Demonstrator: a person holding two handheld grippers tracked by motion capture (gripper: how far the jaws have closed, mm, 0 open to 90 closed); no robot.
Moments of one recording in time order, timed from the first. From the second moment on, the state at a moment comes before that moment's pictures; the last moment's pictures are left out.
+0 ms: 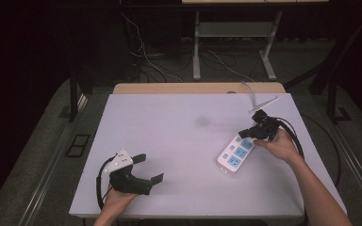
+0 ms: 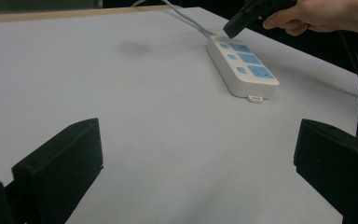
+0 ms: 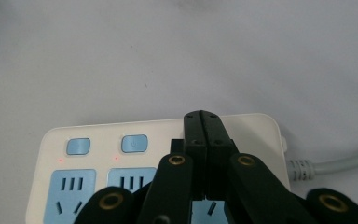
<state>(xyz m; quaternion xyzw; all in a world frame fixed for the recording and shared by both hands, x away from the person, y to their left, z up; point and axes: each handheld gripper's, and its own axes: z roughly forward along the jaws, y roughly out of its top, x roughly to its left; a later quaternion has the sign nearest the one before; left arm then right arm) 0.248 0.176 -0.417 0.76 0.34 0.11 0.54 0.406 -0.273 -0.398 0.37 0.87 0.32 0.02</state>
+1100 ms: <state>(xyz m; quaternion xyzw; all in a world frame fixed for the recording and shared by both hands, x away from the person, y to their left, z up) 0.248 0.176 -0.416 0.75 0.35 0.11 0.55 0.313 -0.299 -0.375 0.43 0.79 0.44 0.05</state>
